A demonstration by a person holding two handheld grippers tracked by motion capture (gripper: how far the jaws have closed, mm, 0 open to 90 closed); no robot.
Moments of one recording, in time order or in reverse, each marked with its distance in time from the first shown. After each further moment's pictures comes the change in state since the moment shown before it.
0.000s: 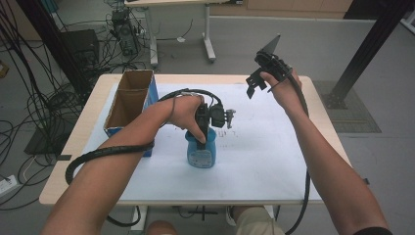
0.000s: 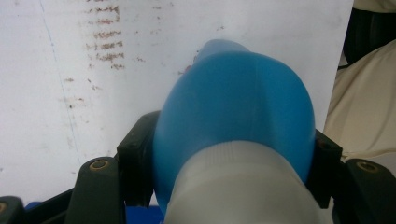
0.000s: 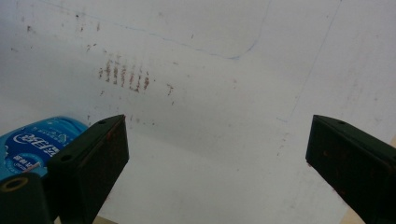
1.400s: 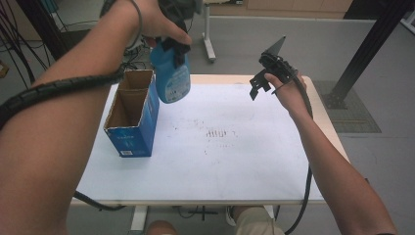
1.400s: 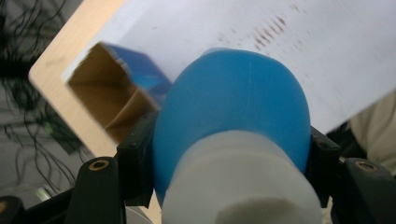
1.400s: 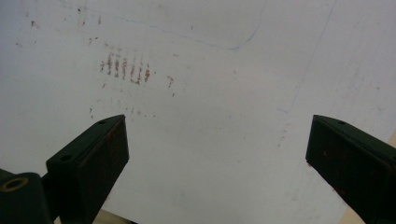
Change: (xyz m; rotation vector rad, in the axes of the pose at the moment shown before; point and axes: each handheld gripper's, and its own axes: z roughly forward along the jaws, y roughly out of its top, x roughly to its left) left arm 0.029 -0.087 -0.228 -0.068 0.182 -0.920; right arm -0.008 -0.013 -0.005 -0.006 0.020 0.012
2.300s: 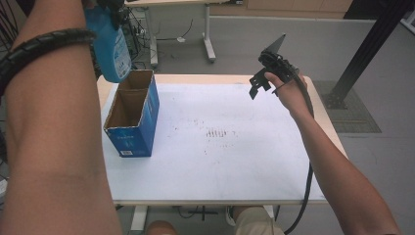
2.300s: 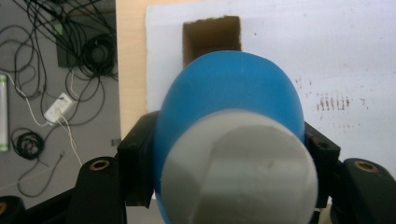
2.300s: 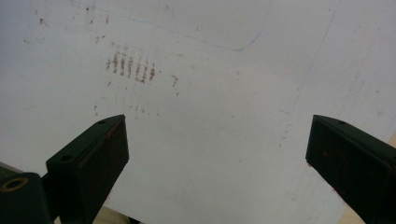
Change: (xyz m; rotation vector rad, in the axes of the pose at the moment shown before) left arm 0.102 -0.060 -0.025 -0.038 0.056 -0.610; right arm 0.002 -0.003 -0.005 -0.008 0.004 -0.020
